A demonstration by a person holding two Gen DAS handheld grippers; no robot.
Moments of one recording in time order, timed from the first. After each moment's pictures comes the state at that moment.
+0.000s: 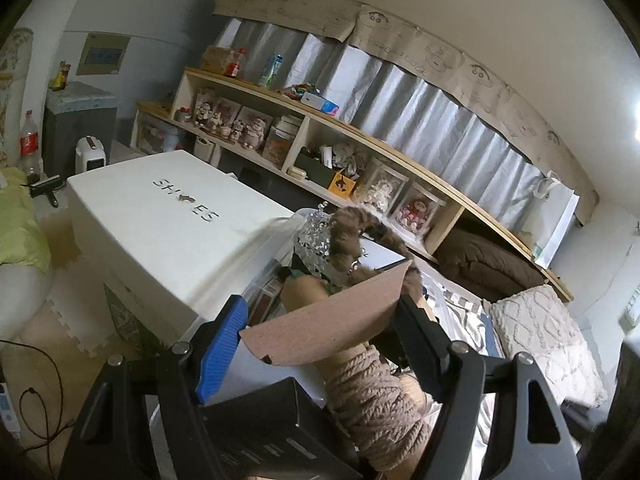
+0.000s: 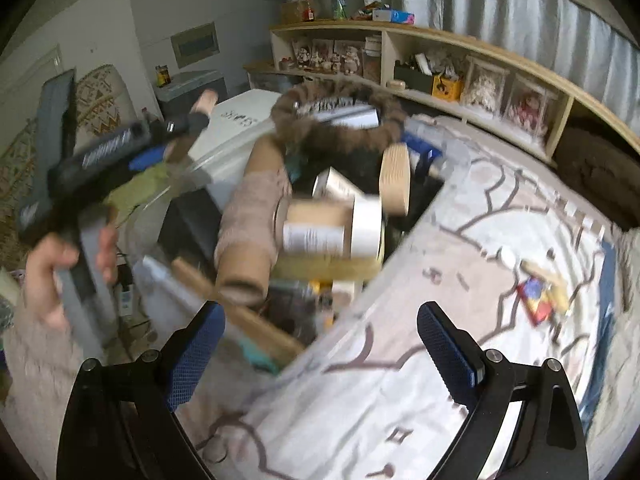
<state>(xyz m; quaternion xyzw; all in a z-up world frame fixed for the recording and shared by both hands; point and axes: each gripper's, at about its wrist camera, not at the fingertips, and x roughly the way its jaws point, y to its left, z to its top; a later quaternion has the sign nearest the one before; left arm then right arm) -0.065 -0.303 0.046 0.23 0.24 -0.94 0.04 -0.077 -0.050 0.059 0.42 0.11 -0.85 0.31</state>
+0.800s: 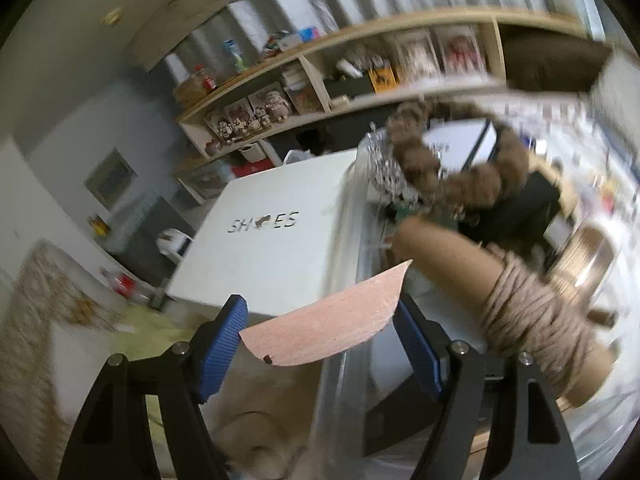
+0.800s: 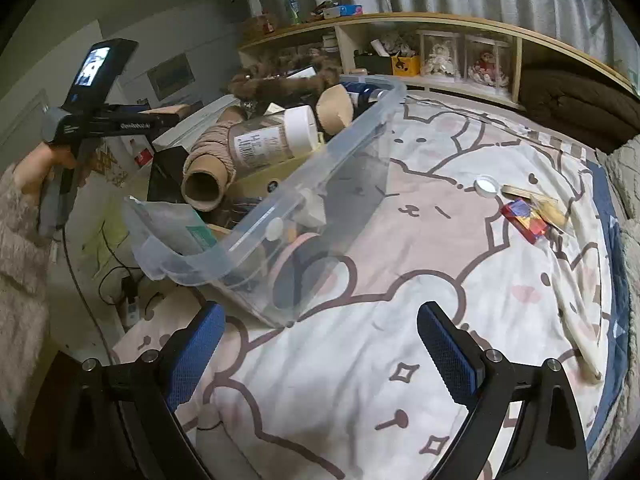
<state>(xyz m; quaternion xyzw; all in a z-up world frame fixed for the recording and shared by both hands) -0.111 -0.270 0.043 0.41 -0.18 -0.88 0.16 -0.031 0.035 0.006 0.41 0.02 -0.87 0.28</state>
